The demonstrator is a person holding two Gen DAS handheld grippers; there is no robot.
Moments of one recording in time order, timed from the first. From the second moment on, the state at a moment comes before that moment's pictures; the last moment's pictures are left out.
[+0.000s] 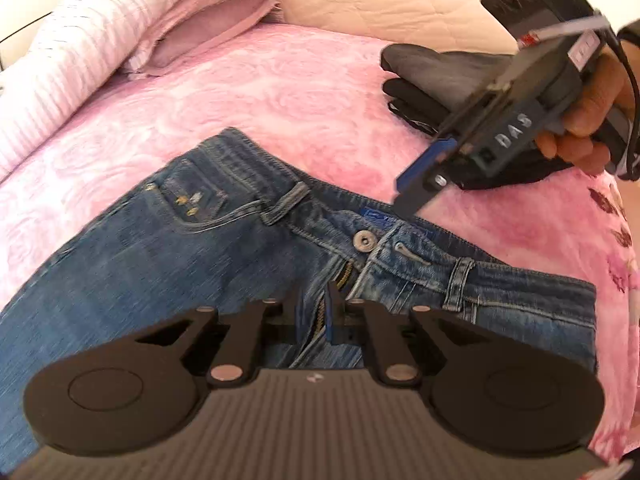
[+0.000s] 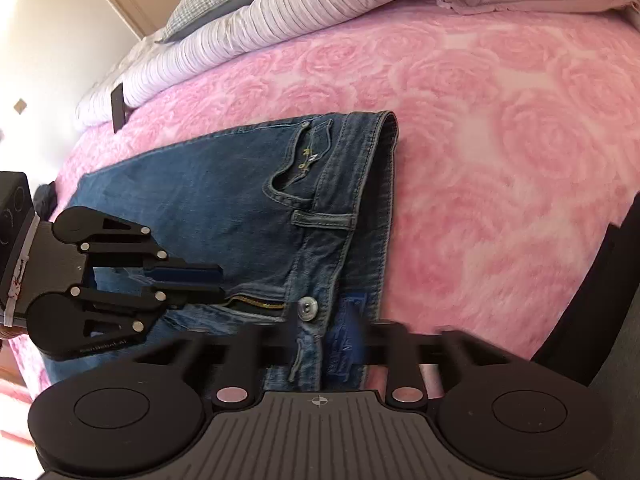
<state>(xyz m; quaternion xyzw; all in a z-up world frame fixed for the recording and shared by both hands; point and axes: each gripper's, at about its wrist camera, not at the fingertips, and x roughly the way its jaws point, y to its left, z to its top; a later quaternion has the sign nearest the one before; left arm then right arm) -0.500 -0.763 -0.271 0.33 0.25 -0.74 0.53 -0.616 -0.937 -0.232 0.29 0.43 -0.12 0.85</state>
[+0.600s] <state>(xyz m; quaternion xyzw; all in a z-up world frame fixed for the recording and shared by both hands) -0.386 -0.605 -0.254 0.39 0.34 -0.57 0.64 -0.571 -0.888 -0.245 0.13 0.50 -0.12 0.85</state>
